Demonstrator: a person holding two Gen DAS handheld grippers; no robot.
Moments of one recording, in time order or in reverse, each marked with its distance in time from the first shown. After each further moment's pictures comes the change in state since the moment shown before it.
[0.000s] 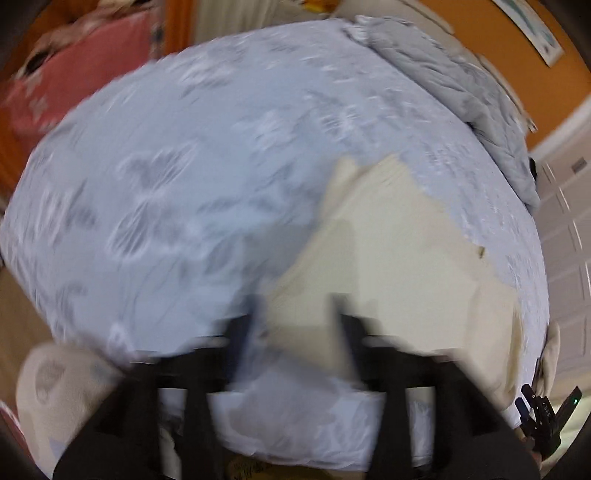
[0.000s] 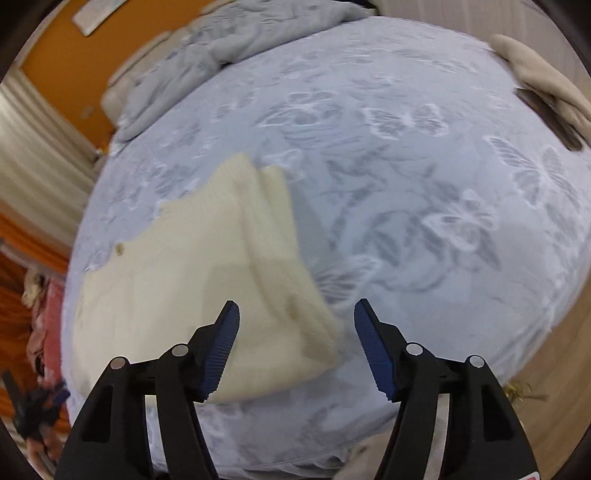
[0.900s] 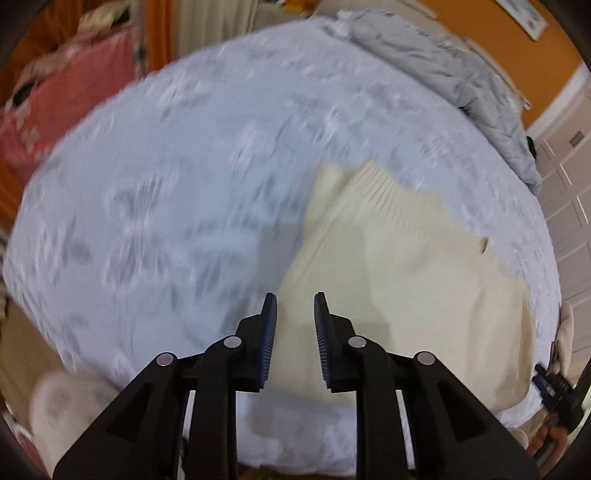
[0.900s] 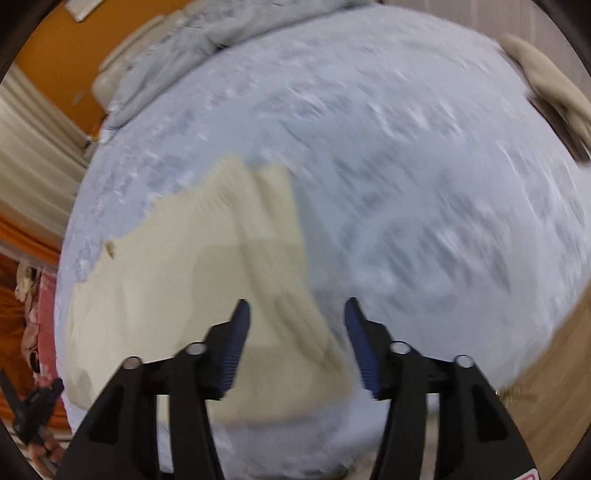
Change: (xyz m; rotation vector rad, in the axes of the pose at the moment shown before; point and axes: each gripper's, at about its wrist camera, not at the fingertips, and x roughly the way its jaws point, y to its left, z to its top) left arm -0.003 -0.009 0.007 0.086 -0.005 0.033; right arm 0.021 0.021 0.038 -0.015 0.052 -0.039
